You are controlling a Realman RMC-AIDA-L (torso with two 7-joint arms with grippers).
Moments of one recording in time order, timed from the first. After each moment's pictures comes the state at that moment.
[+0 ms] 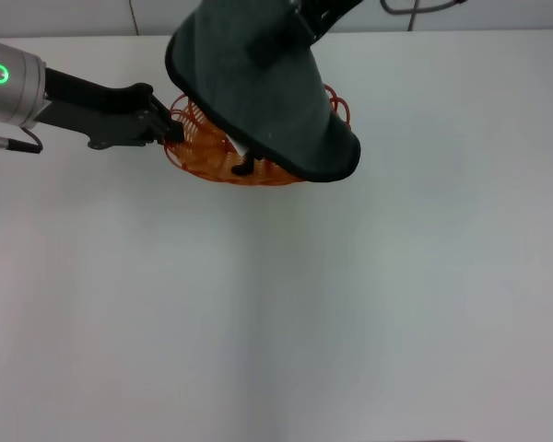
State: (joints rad) left arm -0.83 -1.87 0.99 0.56 2.14 1.30 -2.68; right arm 1.21 2.02 -0.80 -0.75 -2.45 -1.61 2.22
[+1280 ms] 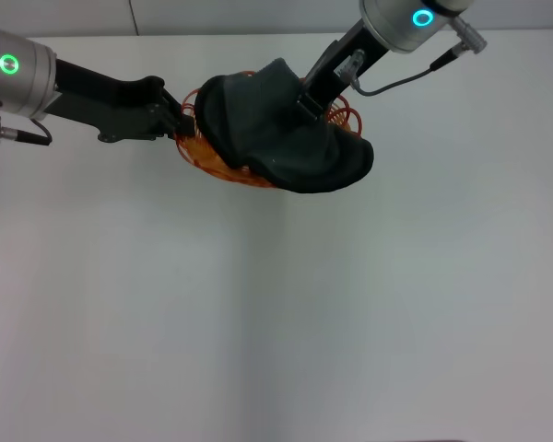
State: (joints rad) left arm -0.85 -1.88 0.99 0.56 2.14 1.31 -2.68; right arm 1.20 2.06 -1.04 -0.59 -2.53 -1.34 2.22
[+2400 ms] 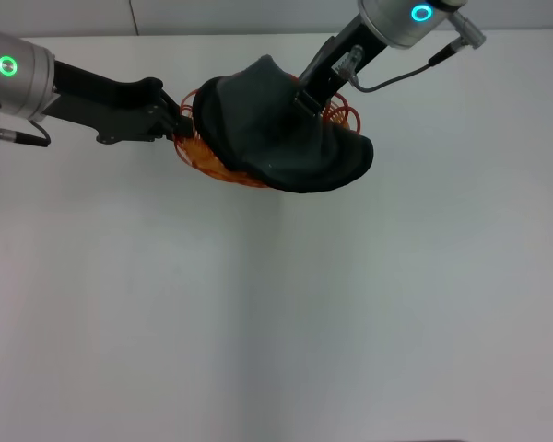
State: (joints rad) left arm -0.85 -1.88 0.99 0.56 2.14 1.31 -2.68; right arm 1.21 2.06 -1.04 -0.60 -2.53 -1.35 2.21
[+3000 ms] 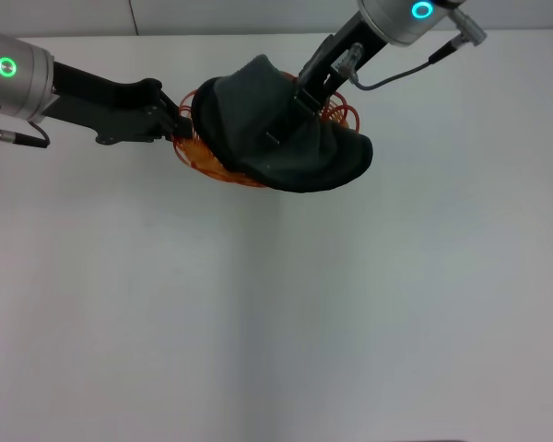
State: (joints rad) left arm -0.84 -1.88 0.99 0.56 2.14 1.31 -2.68; right arm 1.21 2.06 -1.03 -0.61 -2.53 -1.37 2.21
